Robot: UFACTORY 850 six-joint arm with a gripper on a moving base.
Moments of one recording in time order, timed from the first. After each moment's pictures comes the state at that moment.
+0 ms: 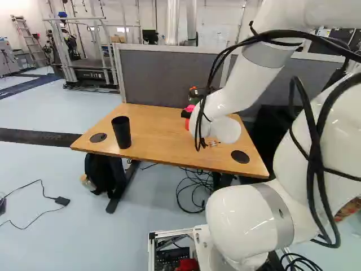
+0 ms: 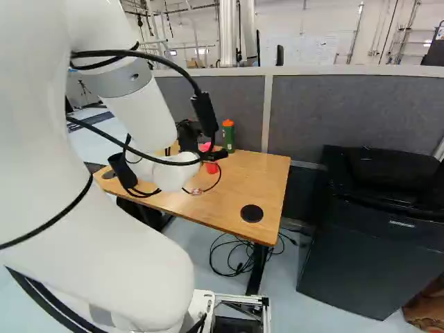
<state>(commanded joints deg) 0.0 5.5 -17.9 0.0 50.0 0.0</state>
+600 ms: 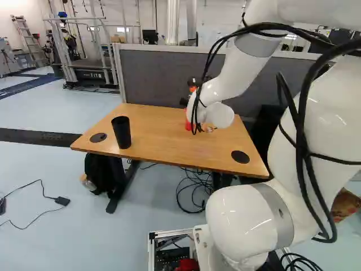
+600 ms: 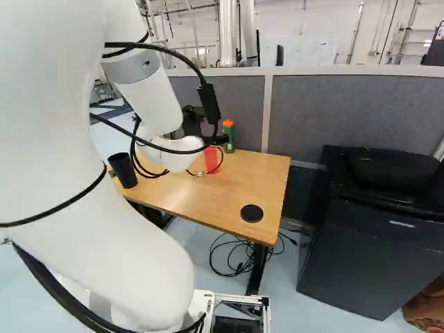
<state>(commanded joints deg) 0.0 0.5 -27.1 0.0 50.0 0.0</state>
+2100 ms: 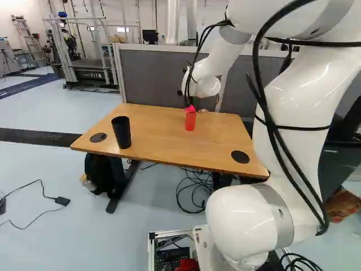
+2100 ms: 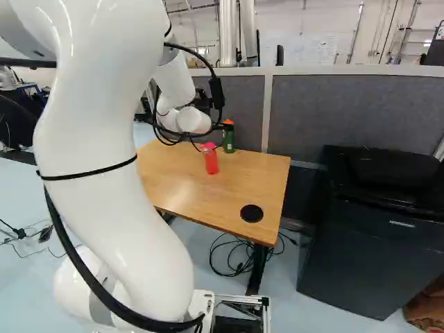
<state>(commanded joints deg) -0.4 -13.9 -51.1 1.7 25.7 0.0</state>
